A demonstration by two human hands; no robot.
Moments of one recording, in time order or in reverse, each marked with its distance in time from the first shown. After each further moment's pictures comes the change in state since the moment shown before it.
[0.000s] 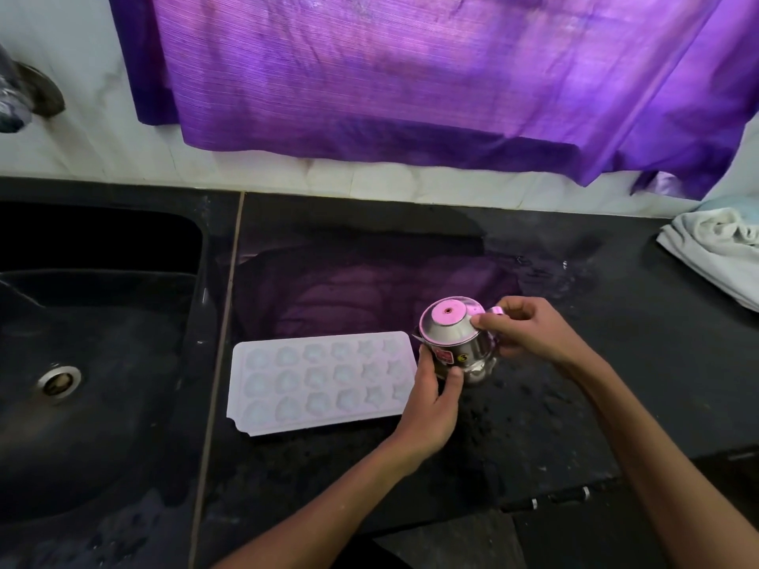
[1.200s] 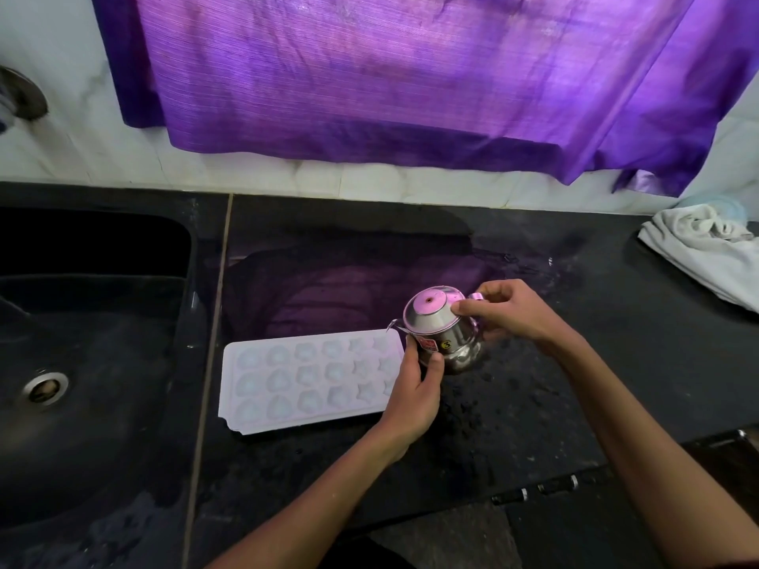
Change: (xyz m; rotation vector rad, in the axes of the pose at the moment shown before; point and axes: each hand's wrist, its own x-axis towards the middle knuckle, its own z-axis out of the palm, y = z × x) left_hand 0.002 0.005 -0.006 -0.042 0.022 -0.038; right_hand 0.003 -0.018 0.000 -0.136 -0.024 -0.004
